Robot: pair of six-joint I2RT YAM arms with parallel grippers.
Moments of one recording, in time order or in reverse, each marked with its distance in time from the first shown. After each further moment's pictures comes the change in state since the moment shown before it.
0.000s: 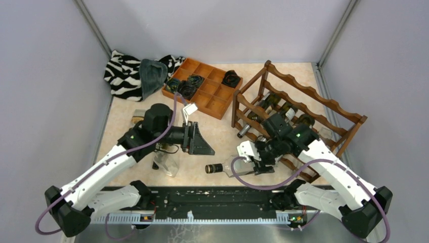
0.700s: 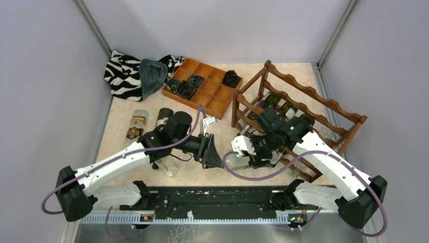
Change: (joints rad) left arm -0.182 0.162 -0.042 0.067 -0.022 -0.056; right arm 0.049 0.100 0.098 -0.003 0.134 0.040
